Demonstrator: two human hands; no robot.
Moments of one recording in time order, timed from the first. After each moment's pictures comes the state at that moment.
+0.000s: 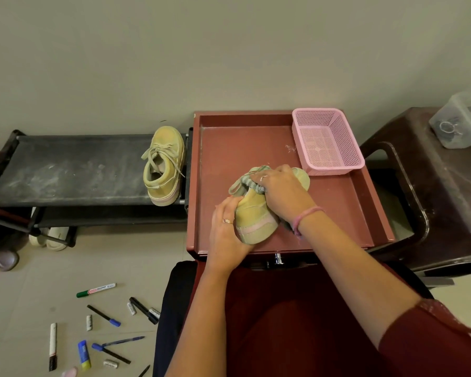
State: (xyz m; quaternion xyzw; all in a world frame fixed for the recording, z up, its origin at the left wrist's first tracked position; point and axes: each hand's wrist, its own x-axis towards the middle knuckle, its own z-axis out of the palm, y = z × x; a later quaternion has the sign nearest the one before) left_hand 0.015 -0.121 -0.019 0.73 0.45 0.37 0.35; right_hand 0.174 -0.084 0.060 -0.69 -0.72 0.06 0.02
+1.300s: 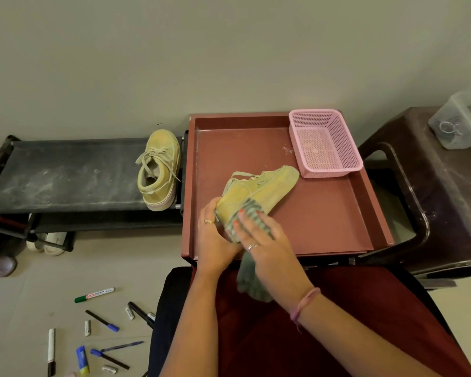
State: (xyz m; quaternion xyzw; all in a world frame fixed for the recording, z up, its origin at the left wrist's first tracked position) left_hand 0.012 -0.112 -0.010 0.62 0.52 0.38 0.44; right_hand 0.129 -0.182 0.010 -0.63 -0.77 0.00 0.15
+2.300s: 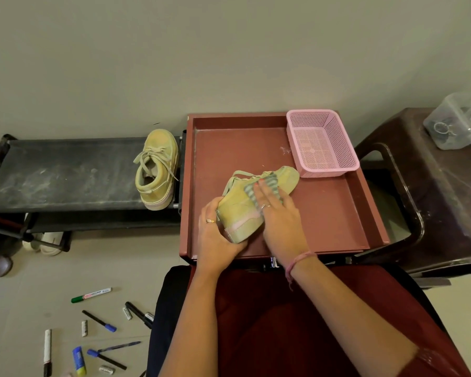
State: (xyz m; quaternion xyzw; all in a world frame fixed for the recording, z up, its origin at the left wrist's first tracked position) left_hand 0.013 -0.113 -0.015 0.67 0.51 0.36 0.40; right_hand 0.154 -0.138 0.026 -0.75 -0.64 0.05 0.16
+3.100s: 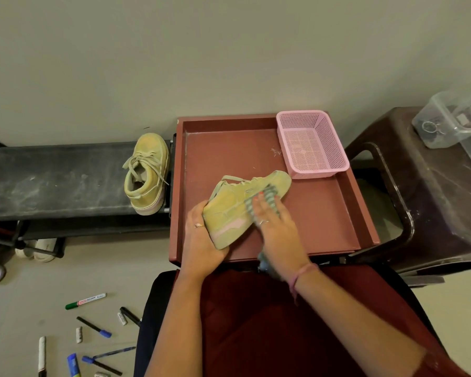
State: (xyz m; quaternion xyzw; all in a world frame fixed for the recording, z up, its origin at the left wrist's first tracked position) left_hand 0.004 -0.105 -0.025 0.71 0.51 0.31 0.36; right_hand 0.178 -0.158 0.008 -0.72 -0.68 0.11 0.10
